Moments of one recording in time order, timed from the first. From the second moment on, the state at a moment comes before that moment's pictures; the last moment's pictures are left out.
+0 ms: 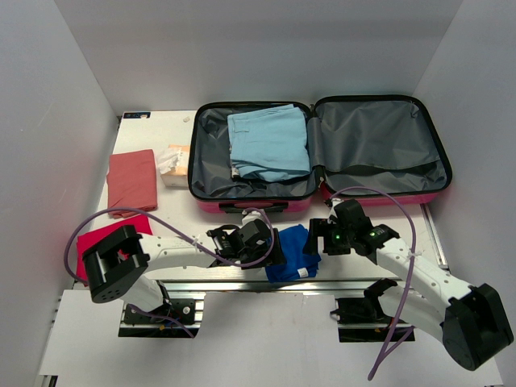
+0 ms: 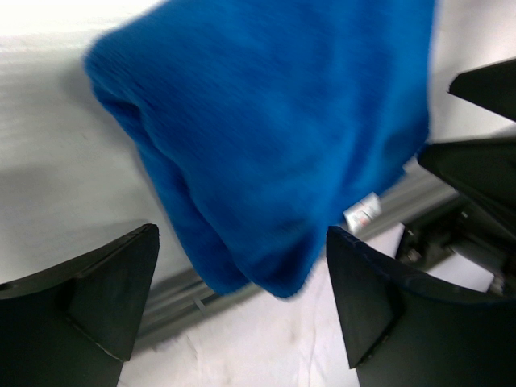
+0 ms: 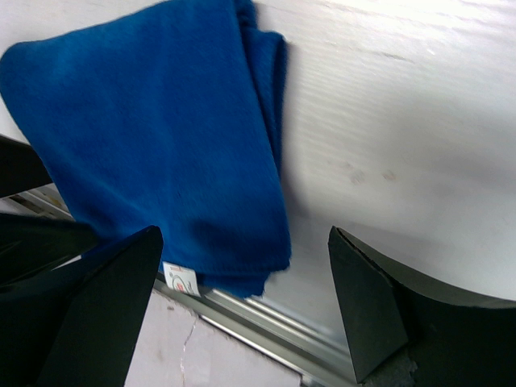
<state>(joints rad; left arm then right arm) -1.11 1.46 0.71 -0.15 -0.06 -1.11 0.54 0.95 0.49 -0.49 -0.22 0.45</state>
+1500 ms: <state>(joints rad) -0.94 1.57 1.54 -0.44 -0.29 -0.52 0.55 1.25 1.27 -0.46 -0.15 0.35</state>
